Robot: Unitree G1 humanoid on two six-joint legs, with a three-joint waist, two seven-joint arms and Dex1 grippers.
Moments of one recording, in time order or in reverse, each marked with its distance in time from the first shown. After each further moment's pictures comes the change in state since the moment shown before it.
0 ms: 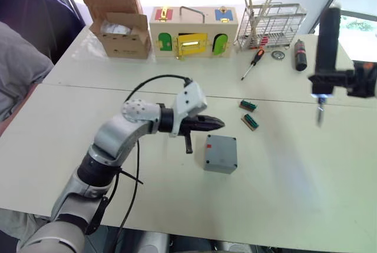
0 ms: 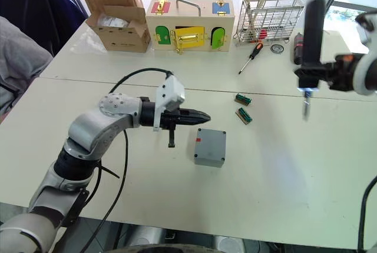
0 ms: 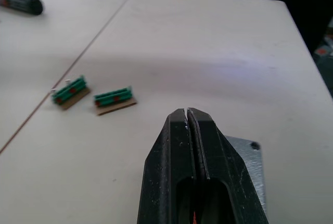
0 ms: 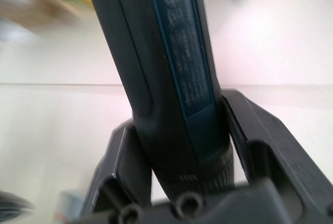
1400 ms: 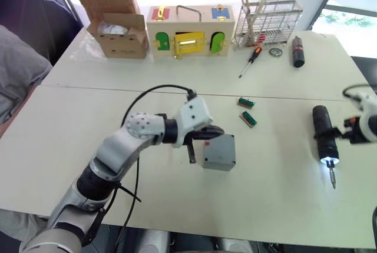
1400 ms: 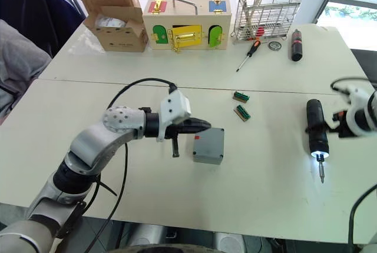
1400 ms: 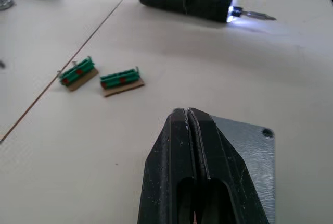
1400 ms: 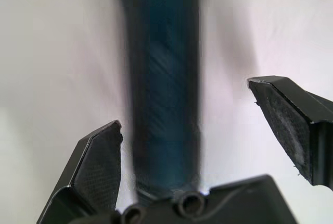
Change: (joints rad) left arm 0.073 0.006 0.041 -0.073 0.034 0.043 0.163; right arm -0.098 0.086 0.335 0.306 -0.627 -0.281 0.506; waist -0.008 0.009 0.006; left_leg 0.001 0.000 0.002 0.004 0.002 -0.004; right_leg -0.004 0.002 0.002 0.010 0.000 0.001
